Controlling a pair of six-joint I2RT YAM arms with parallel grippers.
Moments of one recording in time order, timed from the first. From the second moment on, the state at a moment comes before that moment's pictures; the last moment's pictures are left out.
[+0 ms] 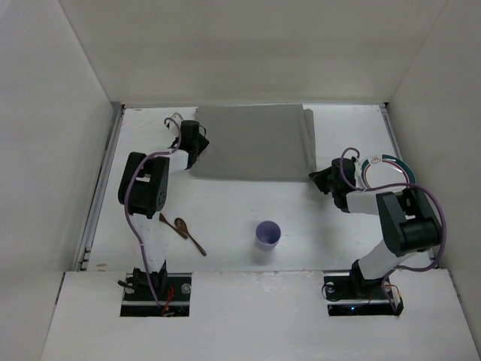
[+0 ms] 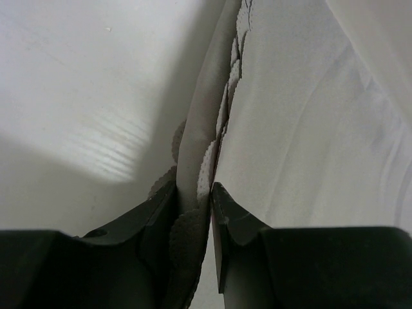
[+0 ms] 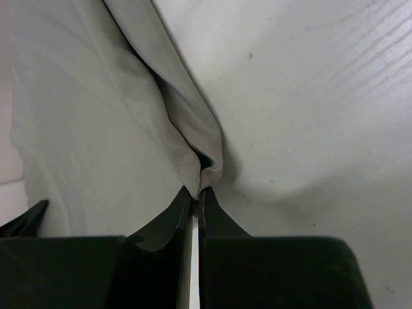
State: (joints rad) left arm -0.22 2.05 1.22 0.24 -0.22 -0.88; right arm 0.17 1.60 0.57 0.43 0.06 1.12
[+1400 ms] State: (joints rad) left arm -0.65 1.16 0.41 0.43 -0.27 -0.80; right arm -0.07 0.61 0.41 -0.16 0.38 1.00
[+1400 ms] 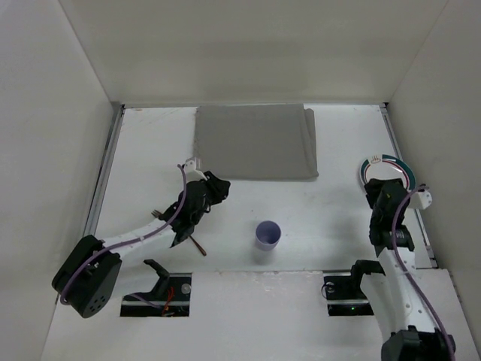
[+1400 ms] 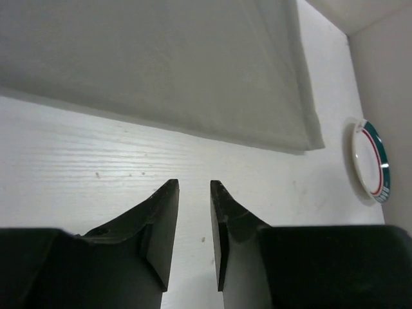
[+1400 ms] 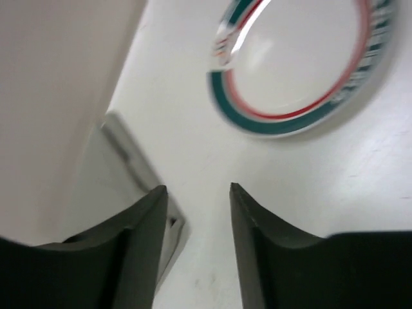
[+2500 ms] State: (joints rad) left arm -0.69 1.21 0.36 0.56 -0.29 -0.69; right arm -0.55 1.44 0.57 0.11 0.15 1.04
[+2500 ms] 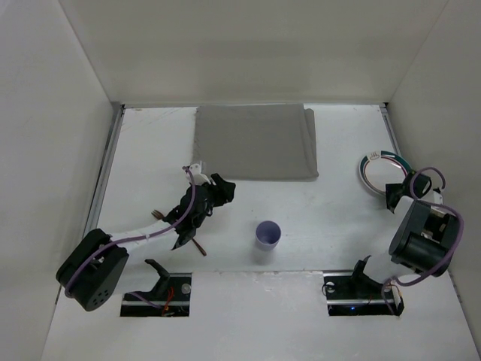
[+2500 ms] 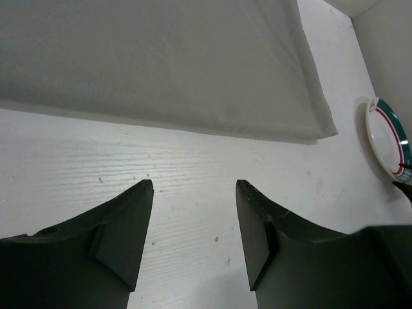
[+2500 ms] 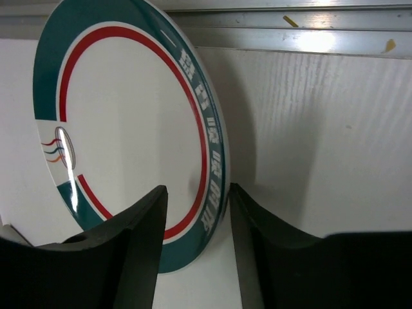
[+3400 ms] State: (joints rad) left arm -0.67 1.20 0.34 0.58 -0.32 -0.68; right arm -0.32 1.10 0.46 0.35 0.09 1.05
